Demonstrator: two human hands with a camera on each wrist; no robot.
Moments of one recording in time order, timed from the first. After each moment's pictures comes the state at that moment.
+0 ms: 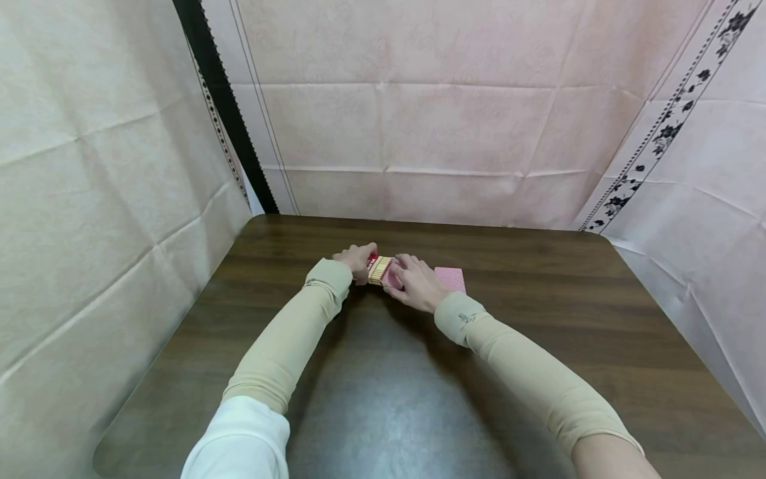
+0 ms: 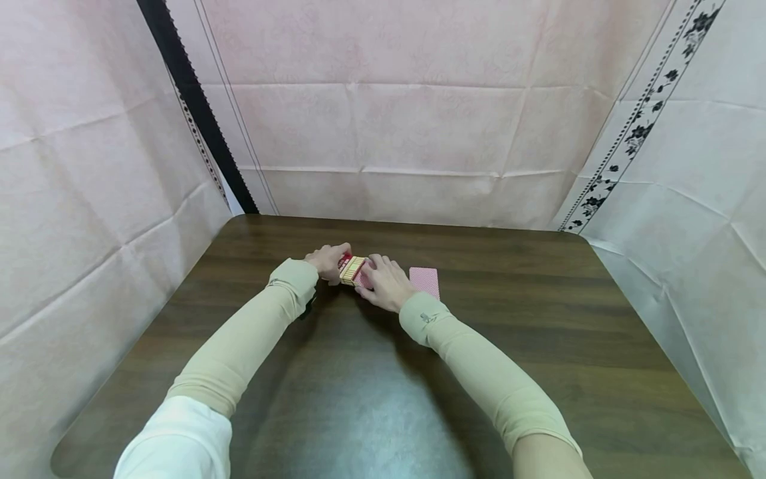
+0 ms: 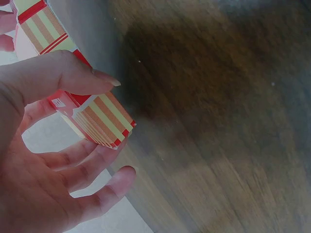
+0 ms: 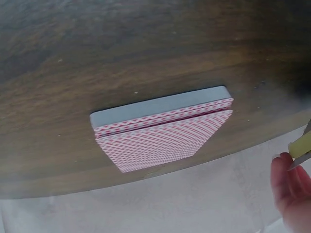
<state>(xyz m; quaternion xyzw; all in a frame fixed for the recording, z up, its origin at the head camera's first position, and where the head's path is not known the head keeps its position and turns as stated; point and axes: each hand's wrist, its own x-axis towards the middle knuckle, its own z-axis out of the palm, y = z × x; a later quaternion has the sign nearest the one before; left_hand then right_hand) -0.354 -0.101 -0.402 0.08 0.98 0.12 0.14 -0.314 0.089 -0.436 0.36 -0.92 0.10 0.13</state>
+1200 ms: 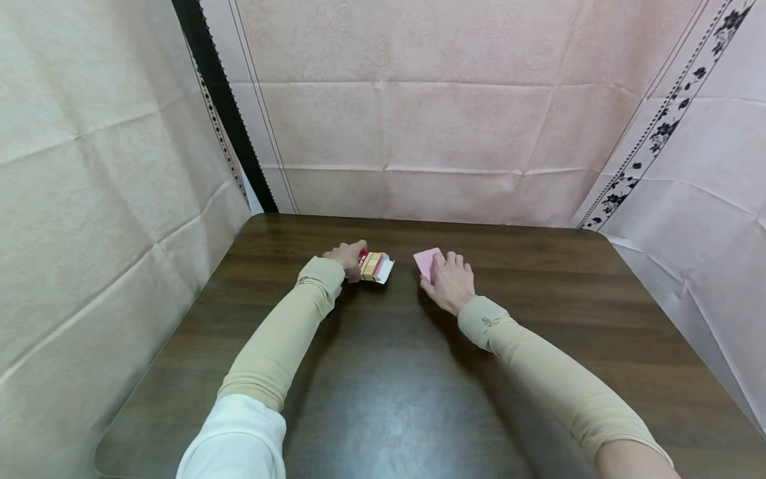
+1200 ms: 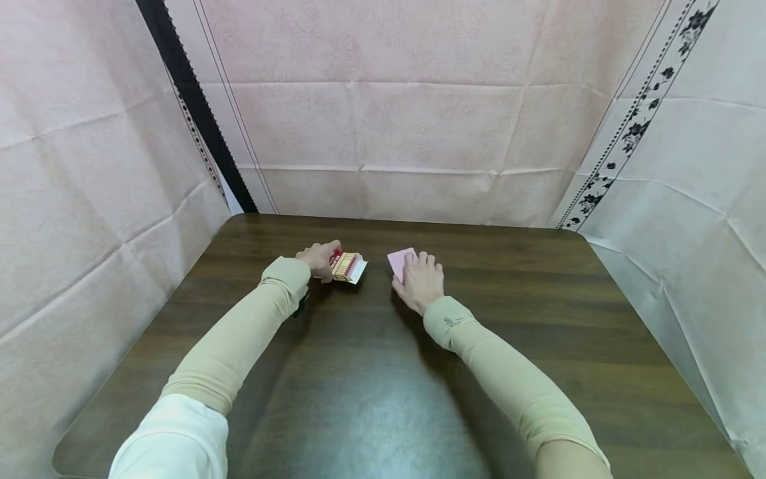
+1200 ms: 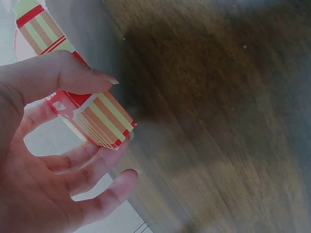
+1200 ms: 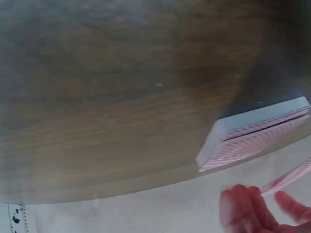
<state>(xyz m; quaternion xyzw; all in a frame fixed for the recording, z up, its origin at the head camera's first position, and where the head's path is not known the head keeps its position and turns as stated) -0.351 -0.116 -0.399 0.05 0.98 0.13 0.16 -0.308 0.134 -0.443 0.13 -0.98 0.05 0.16</state>
